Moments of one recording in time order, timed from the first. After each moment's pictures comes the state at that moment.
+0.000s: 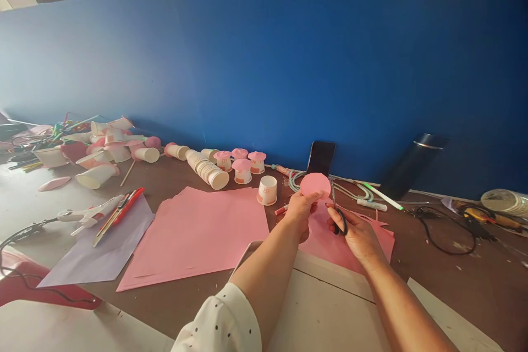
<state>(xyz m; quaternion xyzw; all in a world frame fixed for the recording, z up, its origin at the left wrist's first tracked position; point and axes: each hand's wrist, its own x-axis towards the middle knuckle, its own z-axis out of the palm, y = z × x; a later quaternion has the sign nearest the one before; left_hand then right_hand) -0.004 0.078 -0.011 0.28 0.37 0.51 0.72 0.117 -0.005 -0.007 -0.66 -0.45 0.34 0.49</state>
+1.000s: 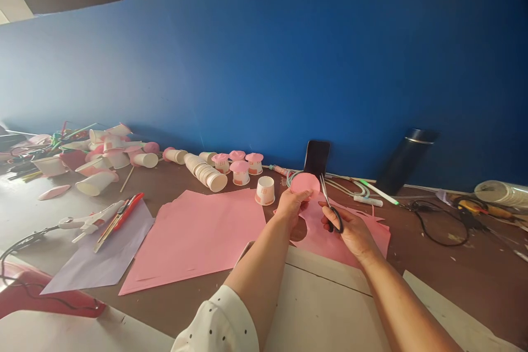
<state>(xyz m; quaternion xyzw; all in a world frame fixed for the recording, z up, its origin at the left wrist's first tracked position) -0.025 0.083 -0.011 0.32 0.36 0.51 0.71 0.111 -0.007 -0.005 -0.61 -0.43 0.42 0.52</state>
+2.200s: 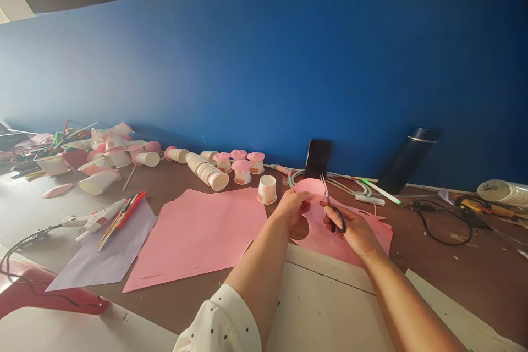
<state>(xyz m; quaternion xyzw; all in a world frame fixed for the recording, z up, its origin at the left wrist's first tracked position) -0.035 0.081 -0.005 0.36 0.35 0.45 0.74 0.114 -0.006 -0.009 -0.61 -0.46 0.40 0.51</state>
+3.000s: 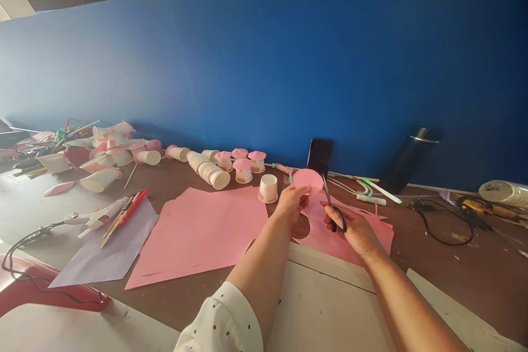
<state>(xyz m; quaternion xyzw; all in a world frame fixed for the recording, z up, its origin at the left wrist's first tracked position) -0.031 0.089 -0.010 0.29 0.34 0.51 0.73 0.112 -0.006 -0.005 -0.62 -0.45 0.40 0.50</state>
